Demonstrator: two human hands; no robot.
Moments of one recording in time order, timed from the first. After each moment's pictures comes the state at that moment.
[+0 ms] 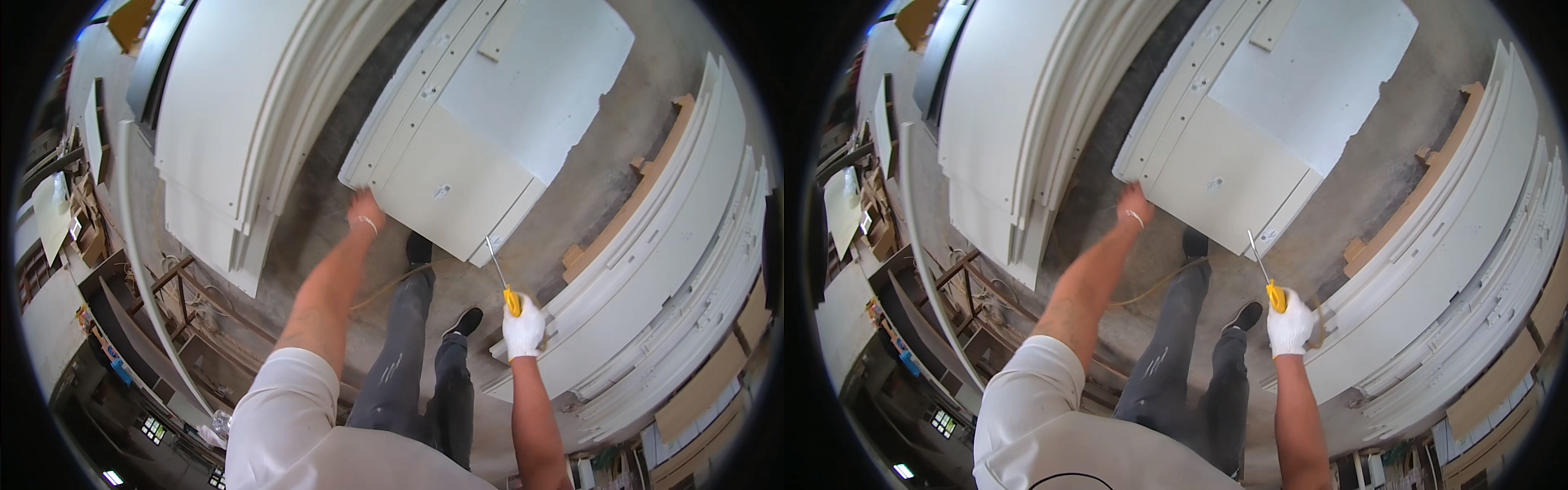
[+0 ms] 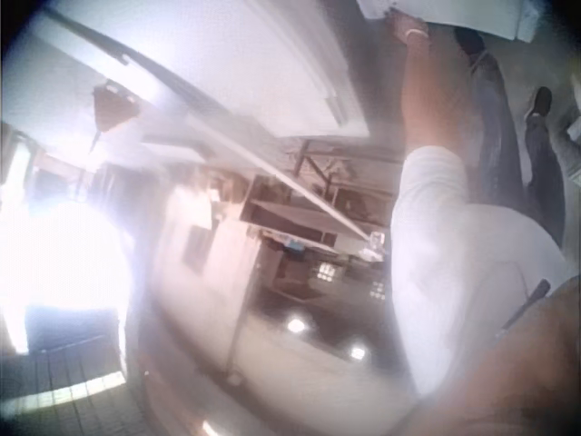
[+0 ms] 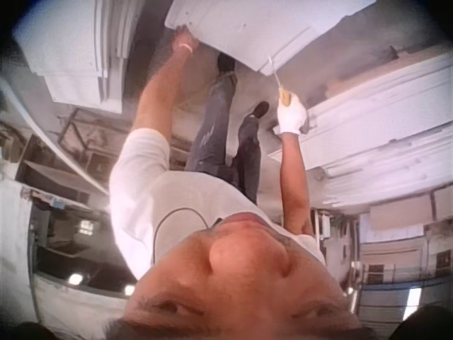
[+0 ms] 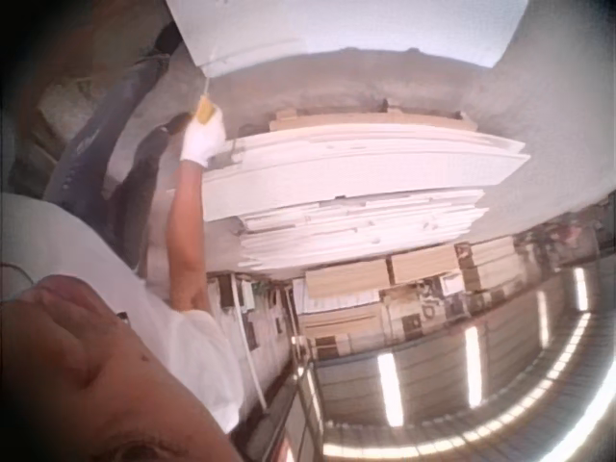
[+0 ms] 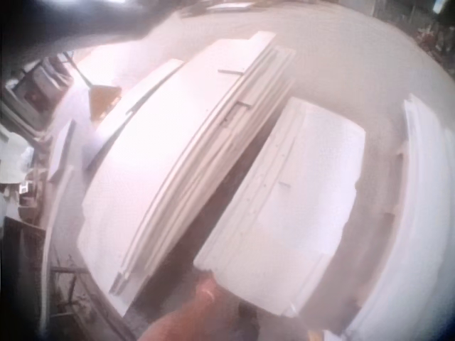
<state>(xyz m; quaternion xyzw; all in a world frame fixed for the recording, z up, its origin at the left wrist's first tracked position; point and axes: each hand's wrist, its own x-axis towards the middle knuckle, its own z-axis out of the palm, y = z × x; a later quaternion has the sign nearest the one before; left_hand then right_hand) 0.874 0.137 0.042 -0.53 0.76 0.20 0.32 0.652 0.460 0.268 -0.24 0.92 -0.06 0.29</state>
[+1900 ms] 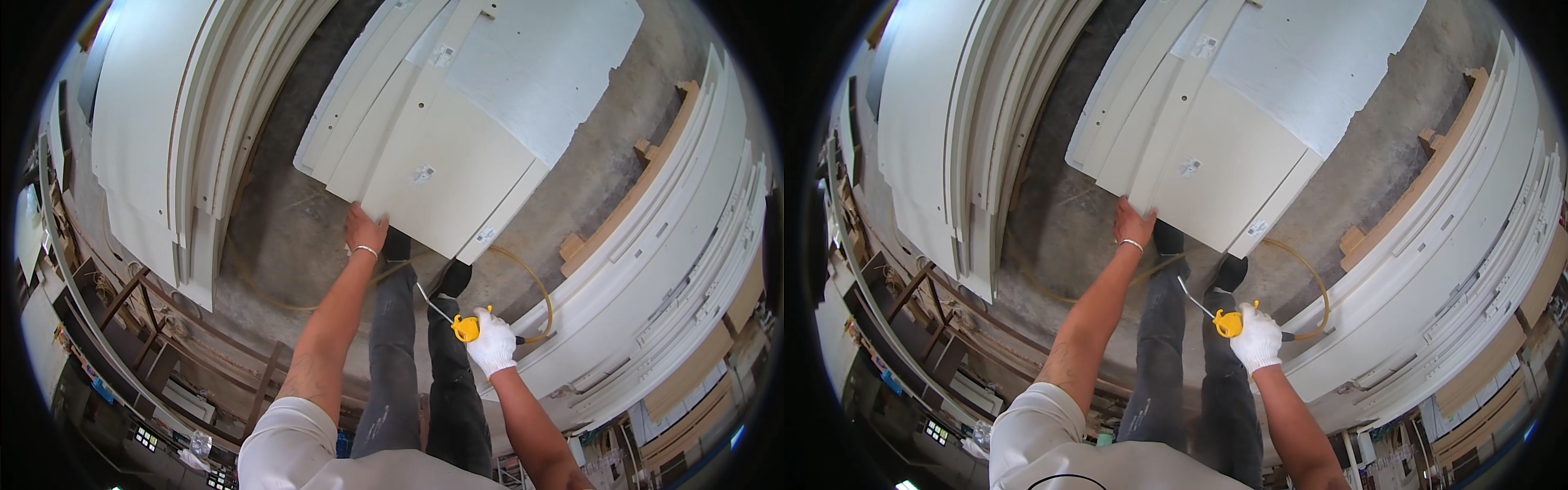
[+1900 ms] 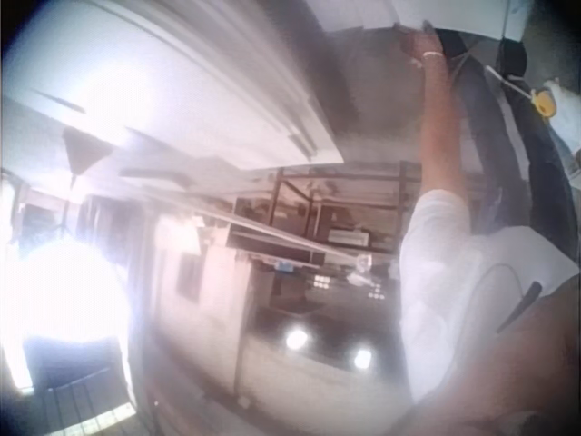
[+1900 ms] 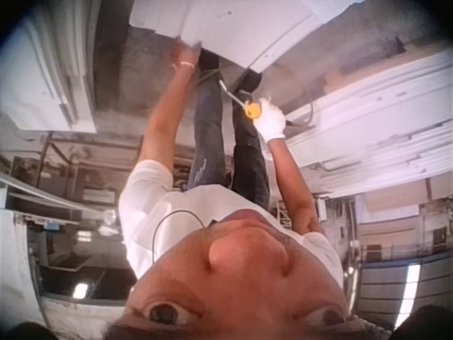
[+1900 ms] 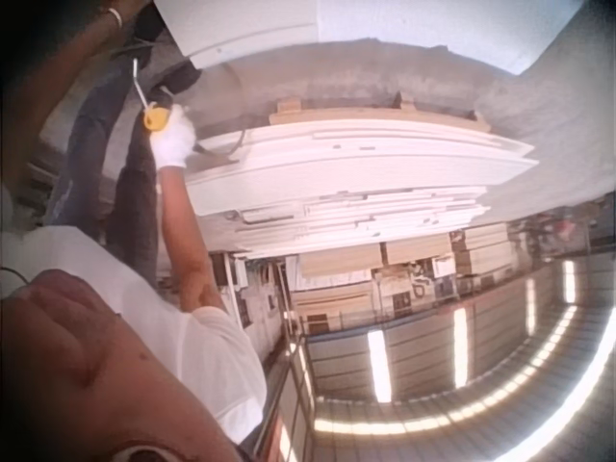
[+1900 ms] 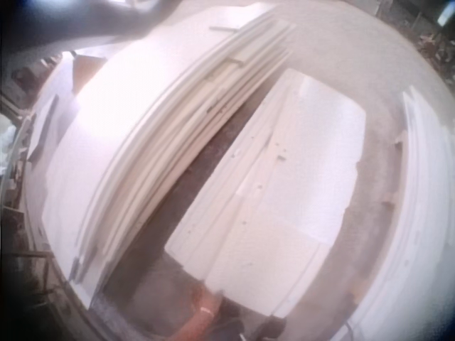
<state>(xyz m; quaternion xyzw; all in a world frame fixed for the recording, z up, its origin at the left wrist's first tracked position) 0.880 0.256 -0.057 -0.66 0.66 0.32 0.17 0.701 0.488 0.189 -0.36 0.81 0.14 0.44</state>
